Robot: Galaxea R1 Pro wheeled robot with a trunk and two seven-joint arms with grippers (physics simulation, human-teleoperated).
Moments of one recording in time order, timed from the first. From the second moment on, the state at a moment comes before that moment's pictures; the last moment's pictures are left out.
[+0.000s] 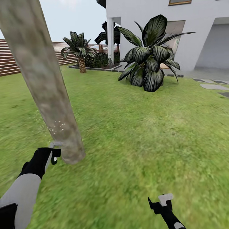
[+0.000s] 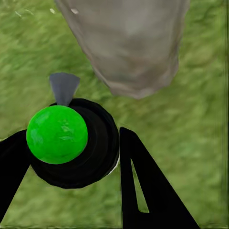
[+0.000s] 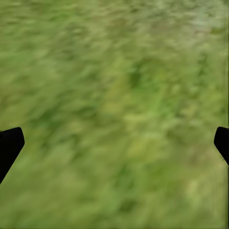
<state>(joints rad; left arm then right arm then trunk) -0.85 0.15 0.30 -0.72 -0.32 0.62 -0.09 -0.49 -0.07 -0.09 -0.13 0.23 -0.53 0.05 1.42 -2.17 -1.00</state>
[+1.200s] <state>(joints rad) -0.72 0.16 0.32 -0.69 -0.30 0.49 -0.08 -0.49 -0.07 -0.09 -0.13 0.23 -0.53 0.05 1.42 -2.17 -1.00</state>
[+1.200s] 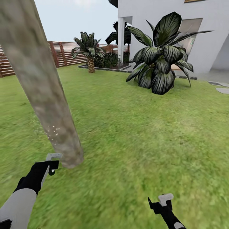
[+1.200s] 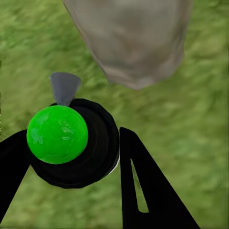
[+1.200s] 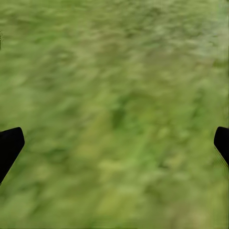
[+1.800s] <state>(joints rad) -0.72 0.16 0.32 -0.69 -0.29 0.49 -0.09 -0.49 -0.07 -0.09 -0.13 0.23 -0.53 0.05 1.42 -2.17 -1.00</state>
